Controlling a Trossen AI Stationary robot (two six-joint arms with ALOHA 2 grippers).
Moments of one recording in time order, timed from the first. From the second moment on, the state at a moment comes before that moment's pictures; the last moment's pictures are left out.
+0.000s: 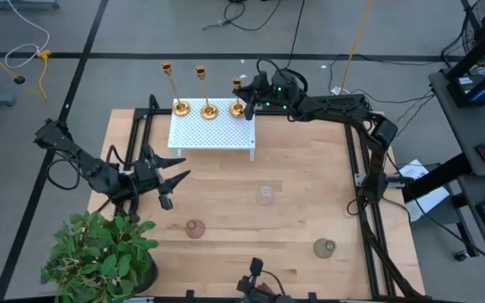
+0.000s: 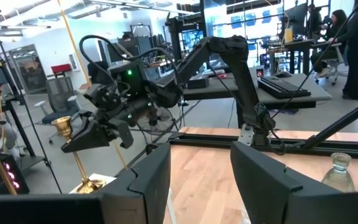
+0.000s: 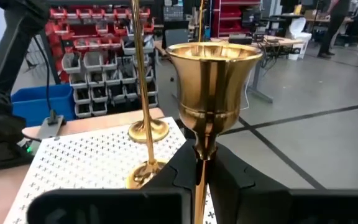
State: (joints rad) left arm -0.60 0.81 0.70 0.20 -1.00 0.18; right arm -0.61 1.90 1.37 0.46 -0.32 -0.01
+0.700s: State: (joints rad) left arm -0.60 0.81 0.70 0.04 -1.00 0.16; right arm -0.60 1.90 1.37 0.41 -0.32 -0.04
